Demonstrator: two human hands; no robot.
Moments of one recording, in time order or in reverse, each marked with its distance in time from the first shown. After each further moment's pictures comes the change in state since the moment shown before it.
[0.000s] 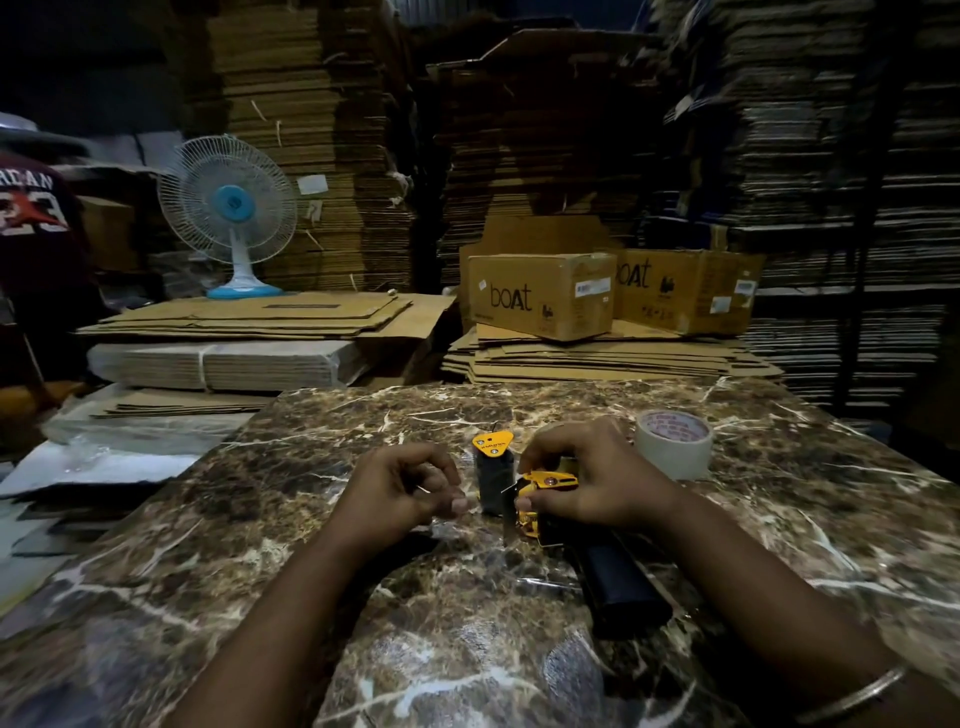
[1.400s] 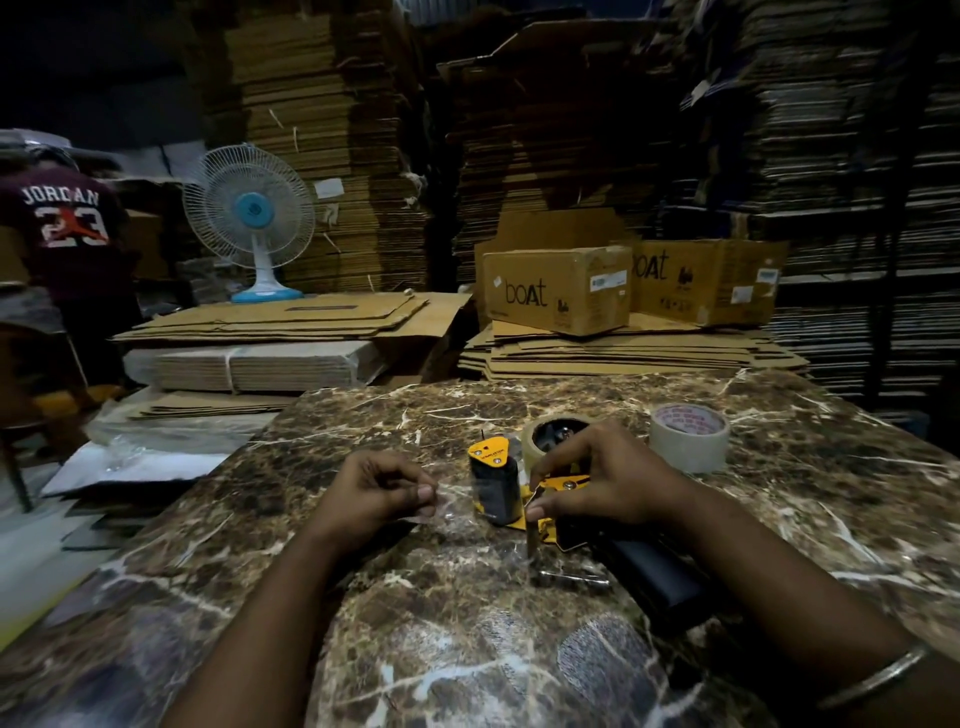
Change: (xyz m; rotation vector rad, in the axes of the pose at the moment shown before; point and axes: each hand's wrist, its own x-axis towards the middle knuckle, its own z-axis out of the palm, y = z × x) left_hand 0.001 -0.034 -0.028 -0.328 0.032 -0.142; right_hand -0.006 -0.010 -0.006 0.154 -0.083 0.012
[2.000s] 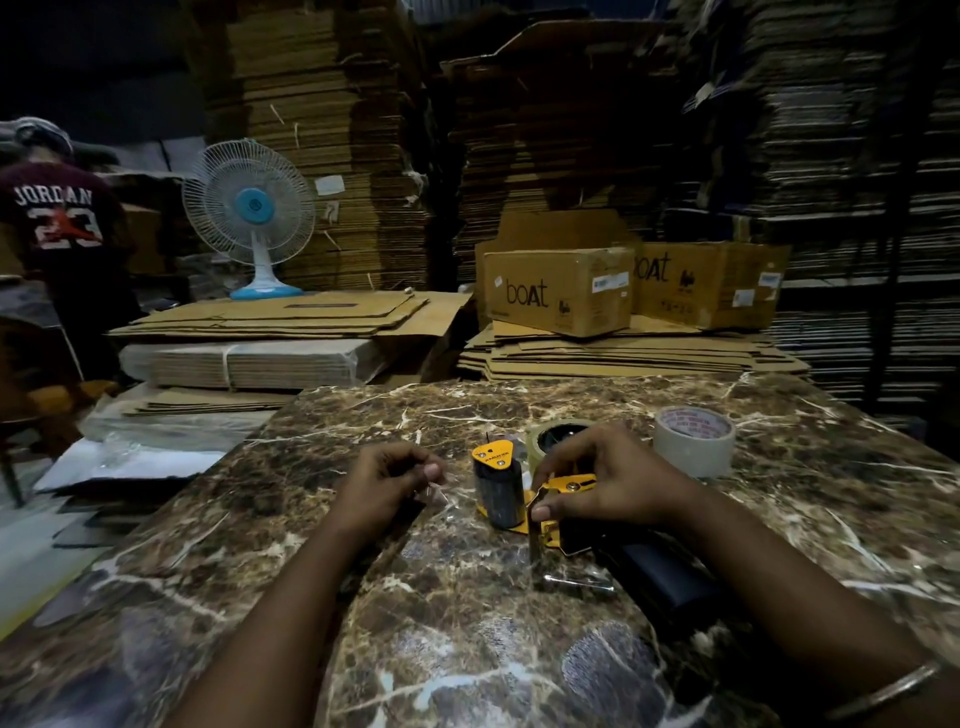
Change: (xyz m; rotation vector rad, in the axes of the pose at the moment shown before) left_hand 0.019 -0.007 0.005 0.152 0.081 0.034; right_hand 0.004 0.008 0.003 0.106 -0.040 0.000
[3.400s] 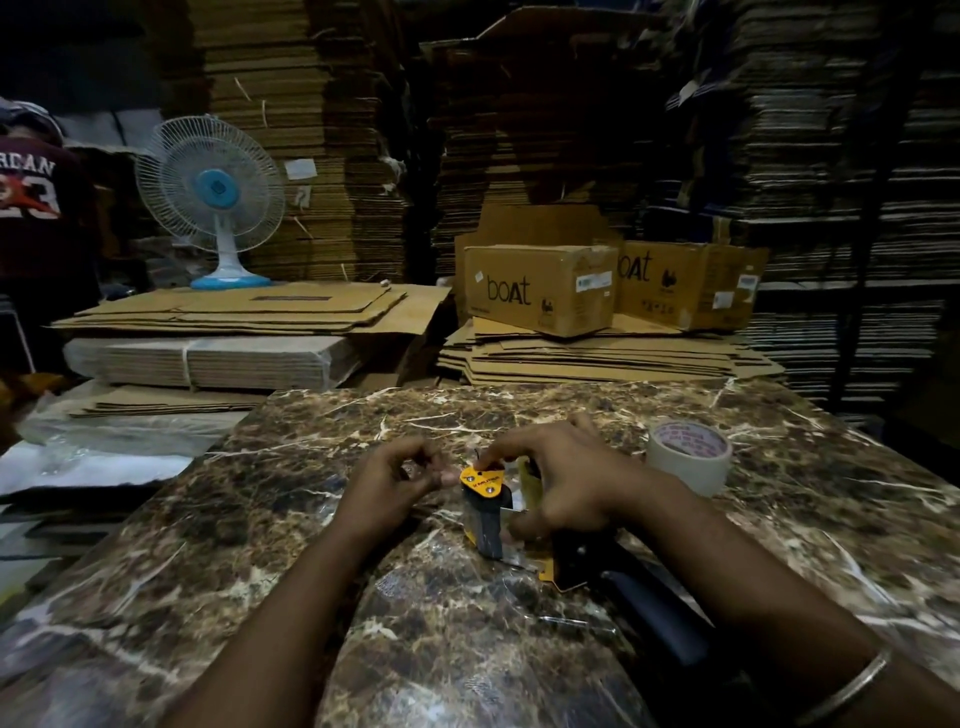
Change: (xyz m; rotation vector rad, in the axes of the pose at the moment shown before) left_hand 0.035 -0.003 0.017 0.227 -0.017 0.157; right_hand 0.044 -0.031 0.002 -0.488 -0.172 0.185
